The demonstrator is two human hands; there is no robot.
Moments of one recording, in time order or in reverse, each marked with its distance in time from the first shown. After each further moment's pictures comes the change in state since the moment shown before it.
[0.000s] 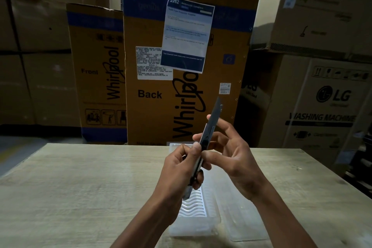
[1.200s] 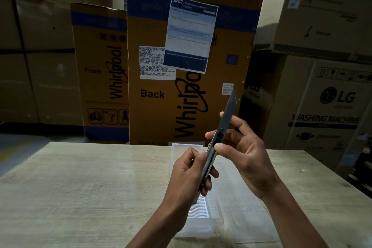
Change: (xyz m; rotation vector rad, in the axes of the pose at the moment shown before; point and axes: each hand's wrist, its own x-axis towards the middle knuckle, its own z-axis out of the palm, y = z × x) left_hand -0.001 -0.015 0.008 0.099 0.015 0.029; right_hand 0.001 -0.001 -0.013 0.009 0.089 -0.026
